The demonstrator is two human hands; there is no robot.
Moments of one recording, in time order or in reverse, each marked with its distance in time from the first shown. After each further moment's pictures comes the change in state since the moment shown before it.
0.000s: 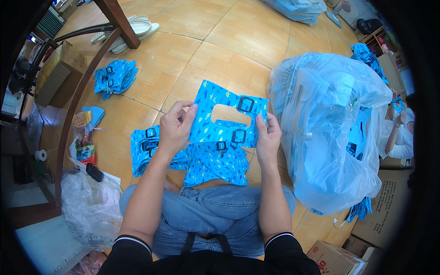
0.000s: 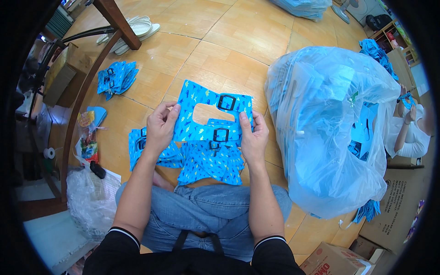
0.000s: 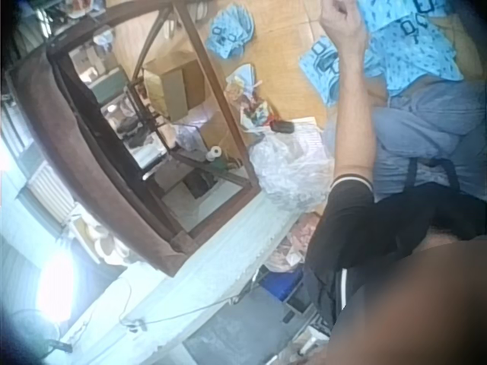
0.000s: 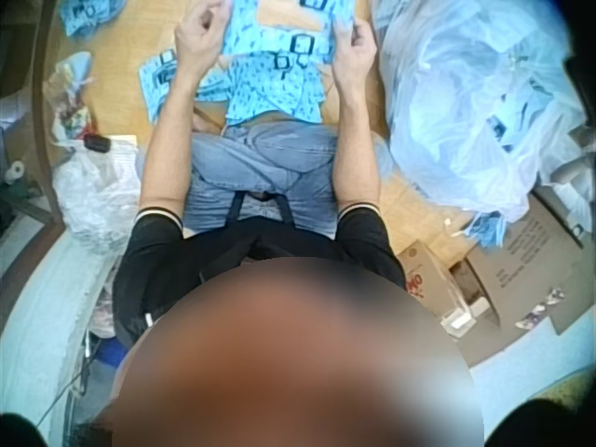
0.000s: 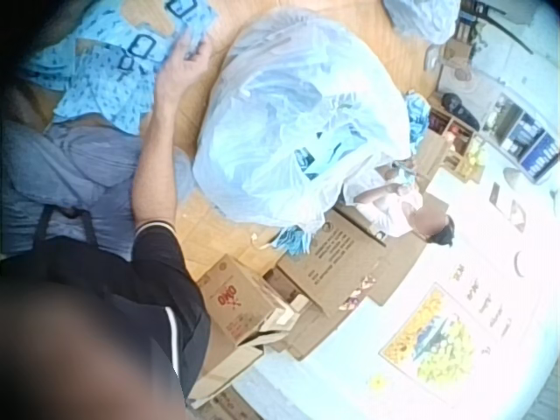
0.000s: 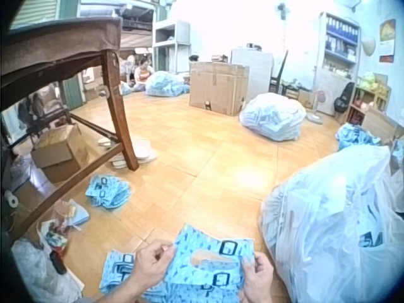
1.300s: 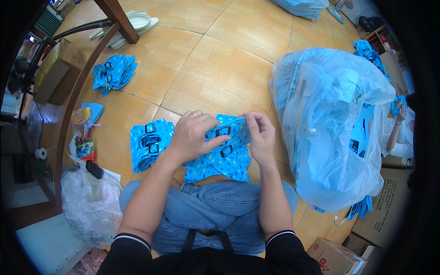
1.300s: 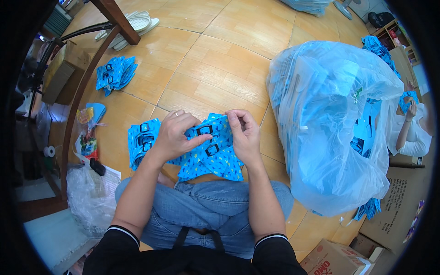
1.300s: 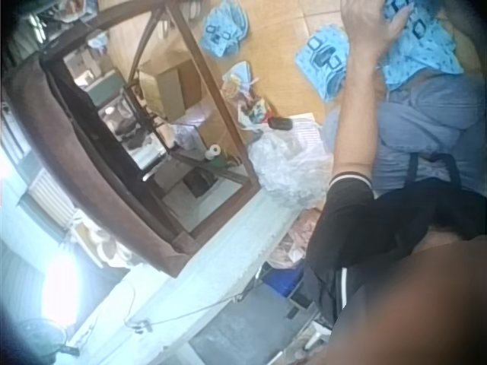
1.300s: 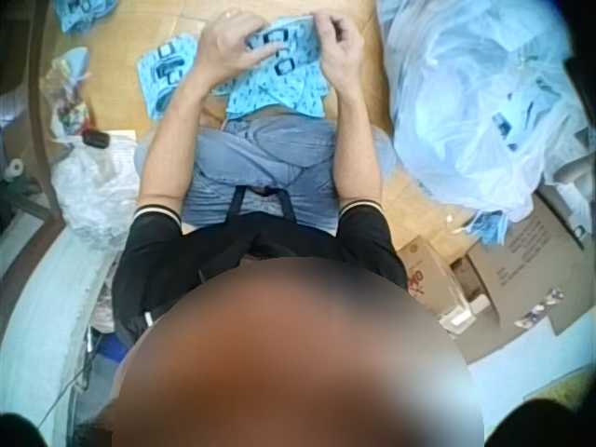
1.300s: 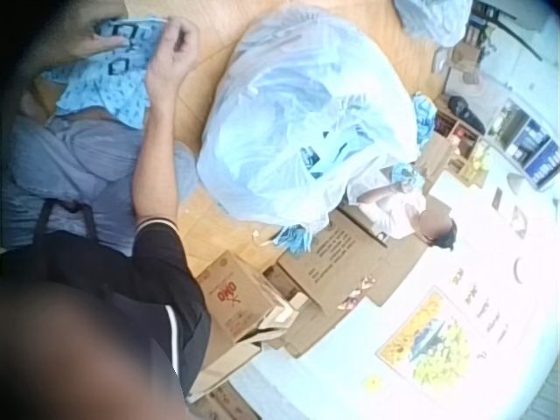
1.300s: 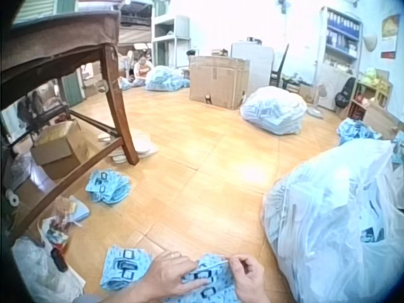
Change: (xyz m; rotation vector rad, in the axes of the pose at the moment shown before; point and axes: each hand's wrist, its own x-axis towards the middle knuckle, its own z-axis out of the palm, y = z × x) left_hand -0.013 0.032 0.012 0.426 -0.325 0.572; right_hand -0.012 0.002 0.009 -0.063 -0.186 0.014
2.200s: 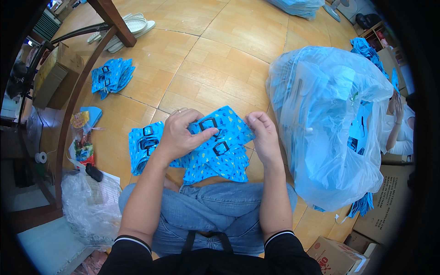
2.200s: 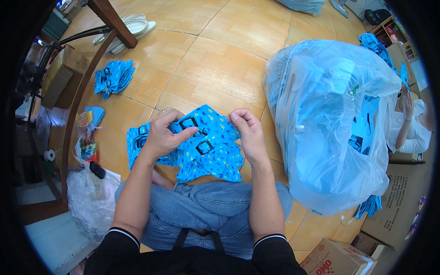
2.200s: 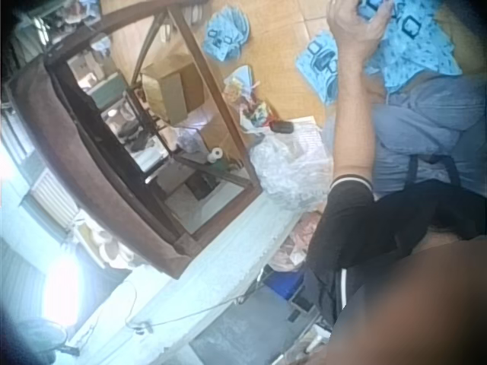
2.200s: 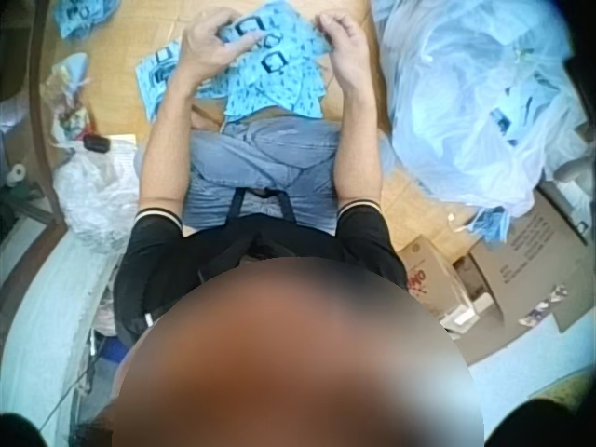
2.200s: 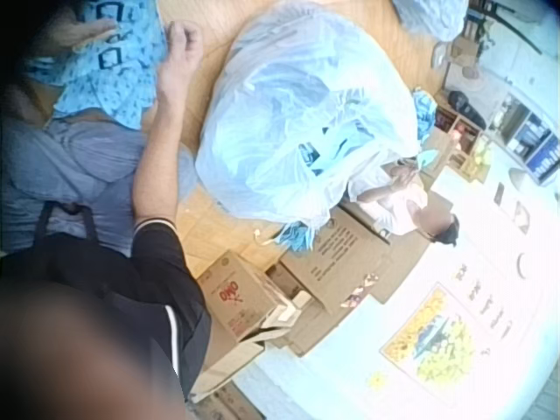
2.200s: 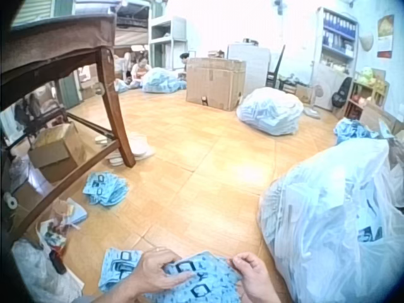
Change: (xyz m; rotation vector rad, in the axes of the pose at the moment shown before) left_hand 0.001 -0.004 -0.016 -0.169 0.084 -0.218; right_hand 0.009 0.000 -0.025 0.194 -0.086 0.200
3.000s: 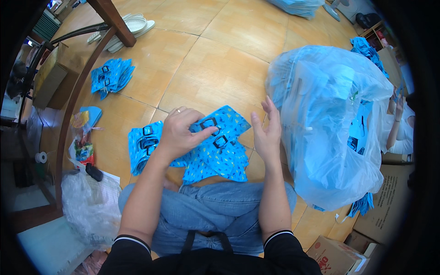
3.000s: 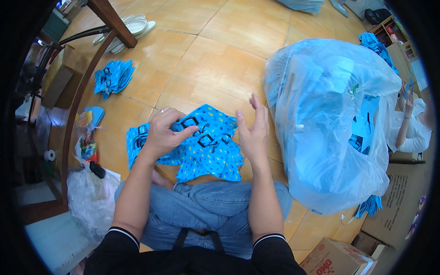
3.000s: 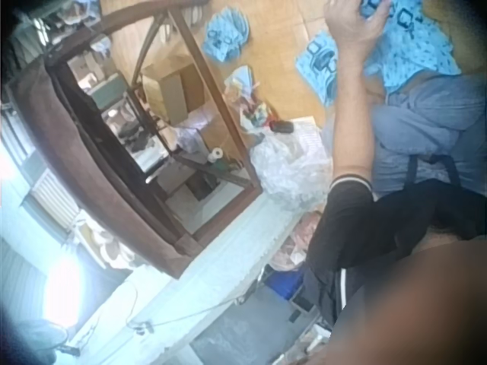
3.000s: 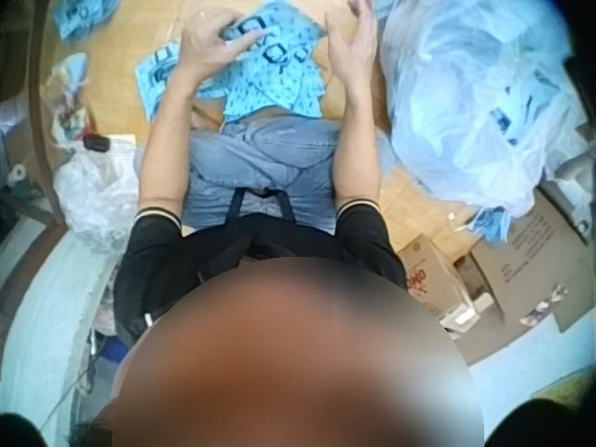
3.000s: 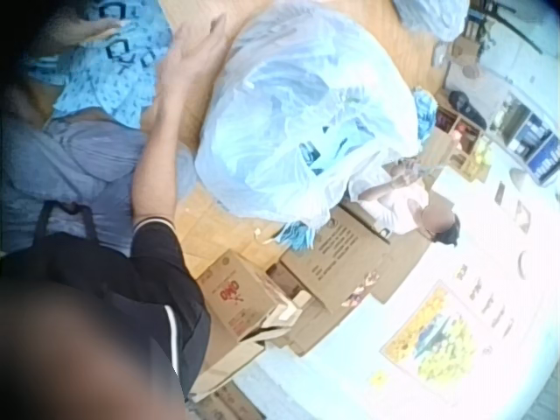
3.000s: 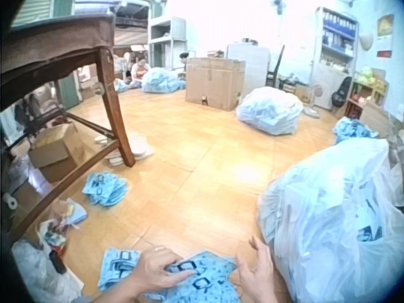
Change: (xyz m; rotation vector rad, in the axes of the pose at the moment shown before) left_hand 0.000 -0.005 0.004 0.149 0.019 0.141; right_hand 0.001 -0.008 0.004 -0.797 0.345 -0.399
